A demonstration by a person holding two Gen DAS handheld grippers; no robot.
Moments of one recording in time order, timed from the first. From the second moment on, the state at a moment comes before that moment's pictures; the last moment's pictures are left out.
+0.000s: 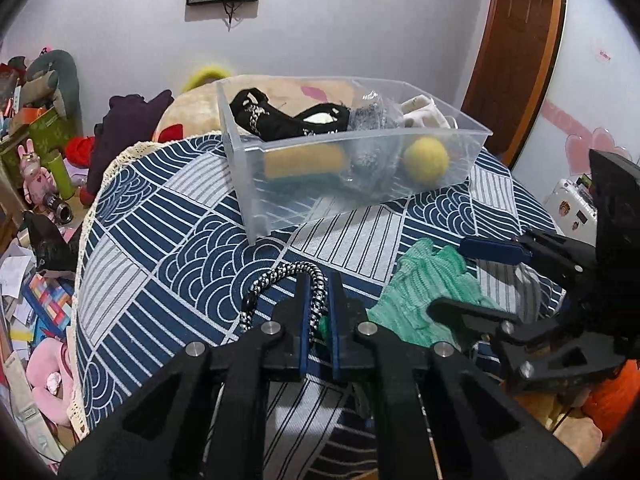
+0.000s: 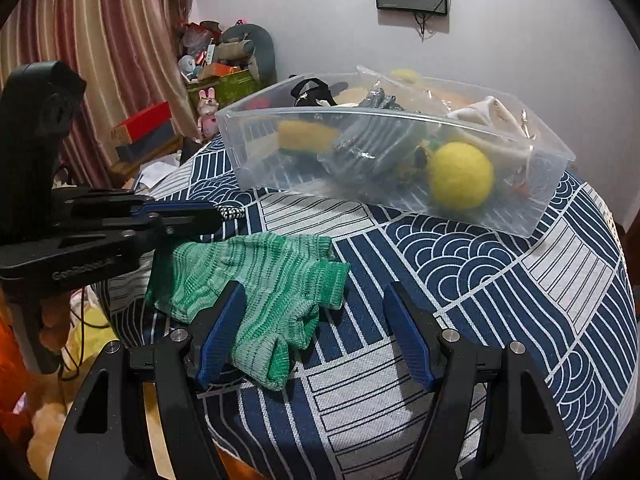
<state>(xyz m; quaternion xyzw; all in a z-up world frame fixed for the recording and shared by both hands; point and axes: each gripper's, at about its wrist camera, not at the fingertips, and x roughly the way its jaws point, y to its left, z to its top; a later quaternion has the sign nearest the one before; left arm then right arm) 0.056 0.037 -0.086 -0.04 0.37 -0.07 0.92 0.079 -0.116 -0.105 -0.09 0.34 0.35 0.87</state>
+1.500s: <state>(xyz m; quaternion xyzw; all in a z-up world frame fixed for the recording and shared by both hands) 0.033 0.040 -0.067 -0.03 0.33 -0.06 0.94 0.086 -0.125 -0.090 -0.10 0.31 0.29 0.90</state>
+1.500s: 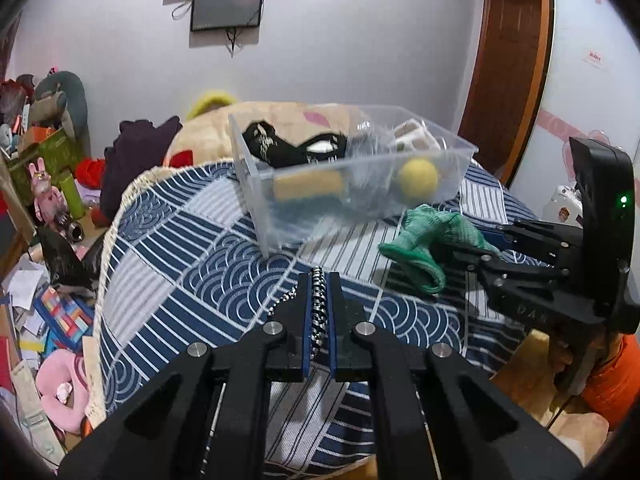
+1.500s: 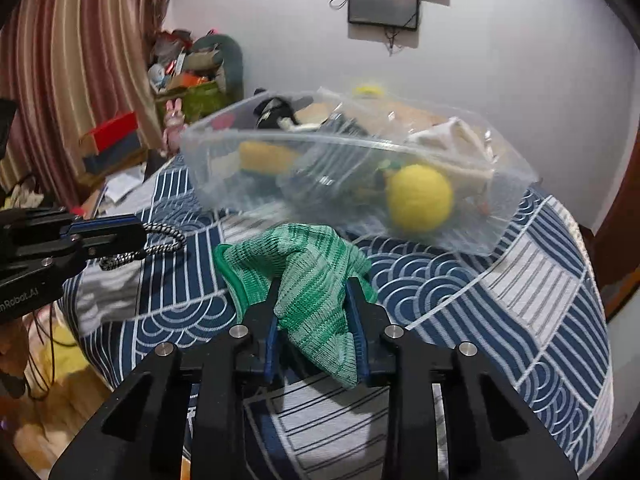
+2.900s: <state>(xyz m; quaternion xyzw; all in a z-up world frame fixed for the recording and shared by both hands) 0.136 0.026 -0.044 -0.03 0.29 -0.07 0.95 0.154 -0.117 -0.047 -0.06 0.26 0.26 0.93</state>
